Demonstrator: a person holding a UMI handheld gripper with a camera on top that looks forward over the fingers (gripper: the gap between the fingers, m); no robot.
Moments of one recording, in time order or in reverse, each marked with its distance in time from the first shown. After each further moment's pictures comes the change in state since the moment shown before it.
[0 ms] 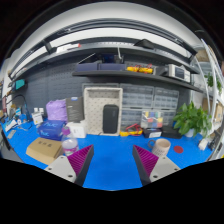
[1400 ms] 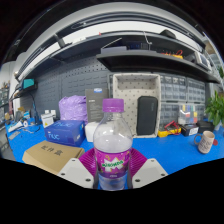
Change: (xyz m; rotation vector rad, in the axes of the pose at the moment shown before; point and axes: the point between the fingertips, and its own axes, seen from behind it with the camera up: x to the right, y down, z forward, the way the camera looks) arm -0.168 0.056 0.162 0.114 -0.163 0.030
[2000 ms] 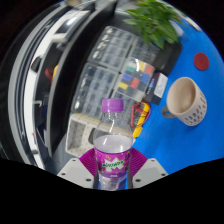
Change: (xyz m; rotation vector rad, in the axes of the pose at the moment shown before) arm 0.271 -0.076 0.008 -0.031 -0.085 1.173
